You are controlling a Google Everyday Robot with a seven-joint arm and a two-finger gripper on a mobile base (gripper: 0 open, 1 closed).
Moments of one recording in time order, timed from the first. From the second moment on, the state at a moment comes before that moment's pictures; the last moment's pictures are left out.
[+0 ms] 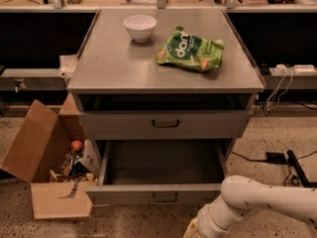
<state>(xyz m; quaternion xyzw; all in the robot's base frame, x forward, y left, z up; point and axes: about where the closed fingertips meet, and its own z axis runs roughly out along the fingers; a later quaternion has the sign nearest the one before) 0.311 -0.112 0.448 -0.67 0.68 0.29 0.11</state>
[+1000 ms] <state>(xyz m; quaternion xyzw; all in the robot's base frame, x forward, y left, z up) 0.420 -0.154 0.423 -0.70 0.66 0.19 0.19</state>
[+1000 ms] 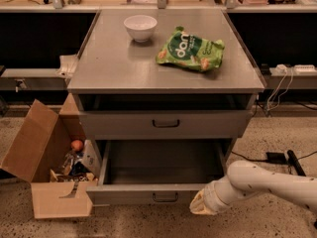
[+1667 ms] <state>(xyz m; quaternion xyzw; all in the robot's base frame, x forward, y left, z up) 0.456 -0.165 0.408 -0.66 0.71 0.17 0.19</state>
